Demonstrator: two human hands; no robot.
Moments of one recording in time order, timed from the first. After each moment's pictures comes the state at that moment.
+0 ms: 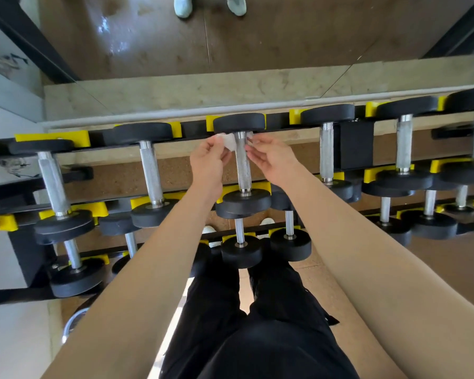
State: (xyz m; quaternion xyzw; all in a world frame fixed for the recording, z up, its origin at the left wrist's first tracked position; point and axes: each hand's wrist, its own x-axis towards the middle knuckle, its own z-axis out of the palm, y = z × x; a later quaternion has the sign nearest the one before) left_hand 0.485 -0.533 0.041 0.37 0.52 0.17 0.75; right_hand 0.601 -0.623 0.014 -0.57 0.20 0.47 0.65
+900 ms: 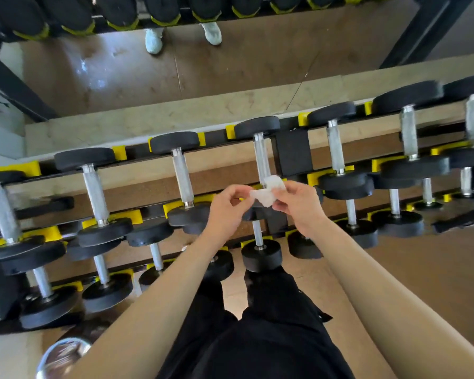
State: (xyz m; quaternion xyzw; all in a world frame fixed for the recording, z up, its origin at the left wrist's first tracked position) left_hand 0.514 -0.696 0.057 0.67 0.37 -0.02 0.64; right_hand 0.629 -0.834 0.079 -0.76 0.07 0.39 0.51
